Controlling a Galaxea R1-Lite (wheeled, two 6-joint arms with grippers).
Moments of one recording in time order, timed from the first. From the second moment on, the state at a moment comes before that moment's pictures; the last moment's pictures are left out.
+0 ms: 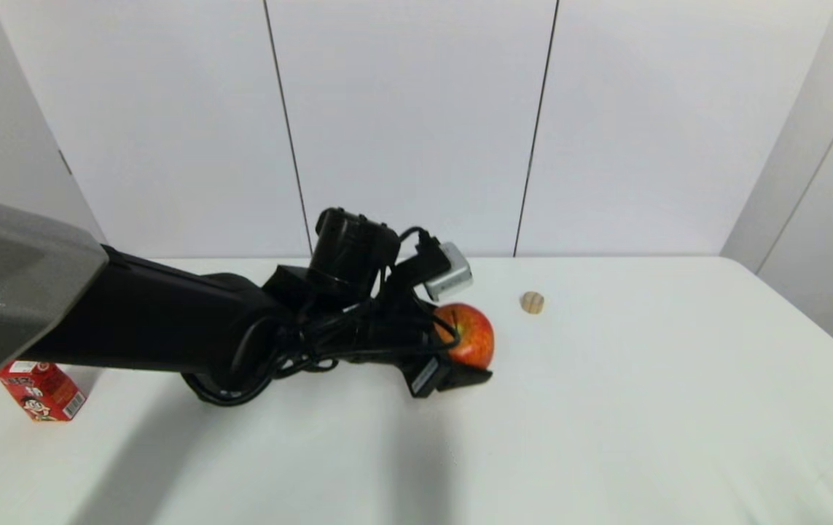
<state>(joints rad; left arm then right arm) -0.70 1.96 -1.18 -0.23 -0.41 0.39 0.00 0.00 0.00 -0.03 -0.04 0.06</state>
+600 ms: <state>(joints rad) -0.34 2.02 -1.39 -0.27 -0.32 0.38 0.00 0.00 0.00 -0.03 -0.04 0.06</state>
